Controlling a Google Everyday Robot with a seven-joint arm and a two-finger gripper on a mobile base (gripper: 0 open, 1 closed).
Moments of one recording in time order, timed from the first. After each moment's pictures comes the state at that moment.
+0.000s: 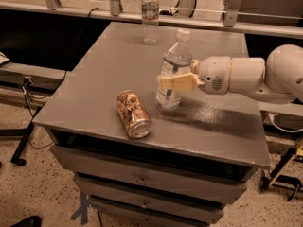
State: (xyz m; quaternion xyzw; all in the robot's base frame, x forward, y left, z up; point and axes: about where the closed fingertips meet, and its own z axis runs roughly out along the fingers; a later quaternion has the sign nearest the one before) arm 0.567 -0.067 0.905 -0.38 0.68 0.39 0.49
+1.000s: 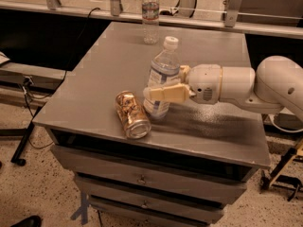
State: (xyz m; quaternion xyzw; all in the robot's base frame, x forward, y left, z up) arm 0.535 -0.031 0.905 -0.41 0.63 0.42 0.51
